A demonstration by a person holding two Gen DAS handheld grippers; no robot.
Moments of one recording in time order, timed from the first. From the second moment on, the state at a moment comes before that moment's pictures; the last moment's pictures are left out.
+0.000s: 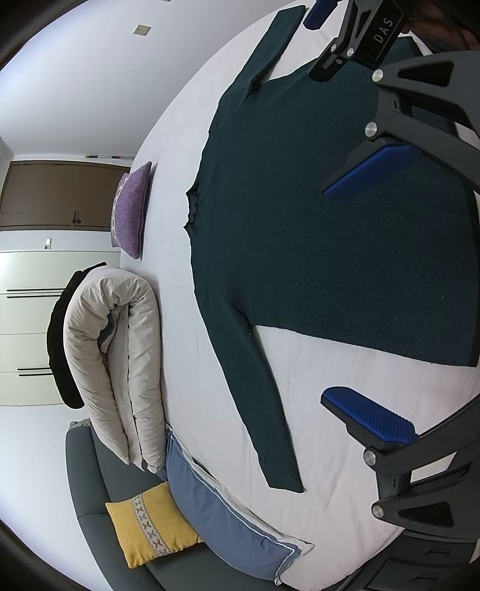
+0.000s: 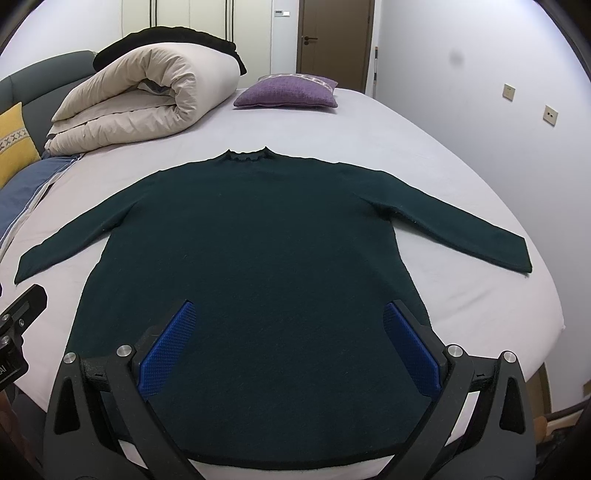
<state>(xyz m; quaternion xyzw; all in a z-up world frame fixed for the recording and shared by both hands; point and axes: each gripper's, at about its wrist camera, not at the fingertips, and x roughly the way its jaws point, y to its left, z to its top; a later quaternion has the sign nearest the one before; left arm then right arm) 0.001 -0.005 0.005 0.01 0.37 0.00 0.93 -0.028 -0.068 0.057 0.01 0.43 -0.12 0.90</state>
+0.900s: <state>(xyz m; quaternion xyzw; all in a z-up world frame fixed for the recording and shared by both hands) 0.001 -0.007 0.005 0.01 0.37 0.00 0.93 -0.027 -0.068 0.055 0.01 0.43 -0.12 0.89</state>
